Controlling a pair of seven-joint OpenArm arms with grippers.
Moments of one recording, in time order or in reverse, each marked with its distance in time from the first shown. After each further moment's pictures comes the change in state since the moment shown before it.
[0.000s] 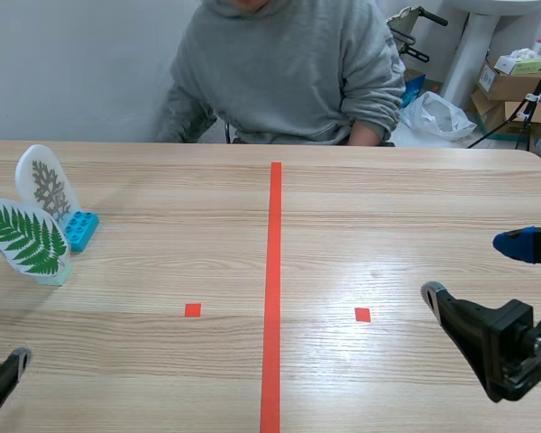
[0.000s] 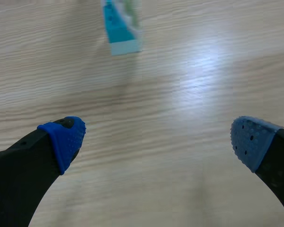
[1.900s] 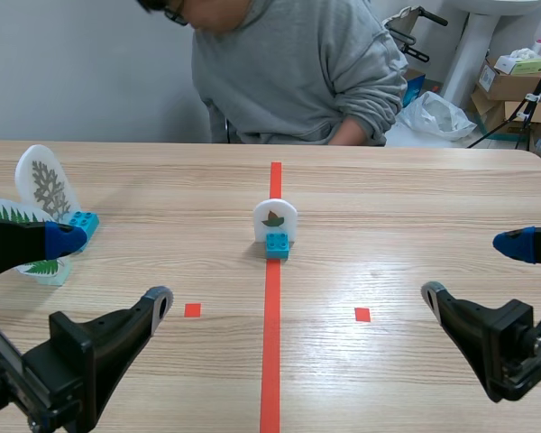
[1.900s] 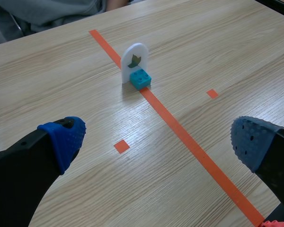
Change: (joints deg) left arm 7.3 9.3 6.8 37.0 -1.1 -7.4 15.1; right arm 0.0 0.0 0.0 0.0 0.0 0.0 0.0
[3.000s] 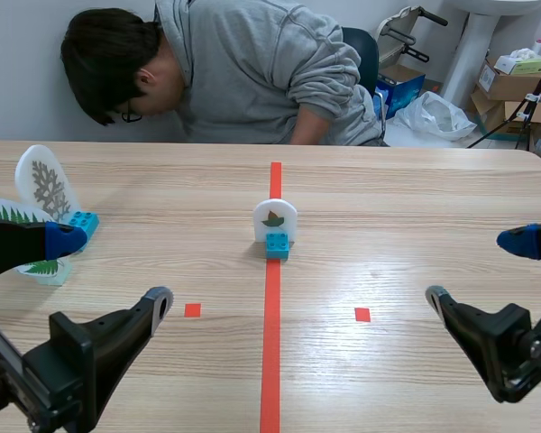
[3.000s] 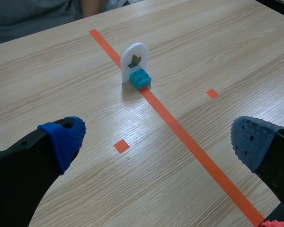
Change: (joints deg) left arm 0.0 0.0 0.0 0.0 0.0 0.0 0.0; right arm 1.4 0.0 0.0 0.0 -6.2 -0.9 -0.4
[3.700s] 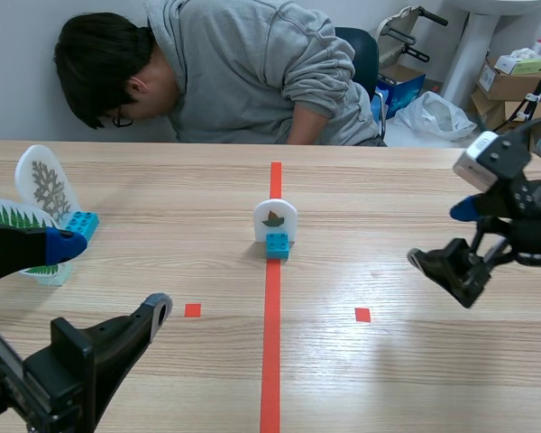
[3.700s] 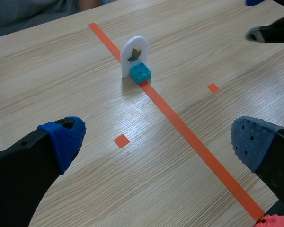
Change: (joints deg) left arm 0.0 -0.2 0.0 -0.2 0.2 0.0 1.3; right arm 44.6 -1.7 -13.2 -37.9 -4.8 21.1 -10.8
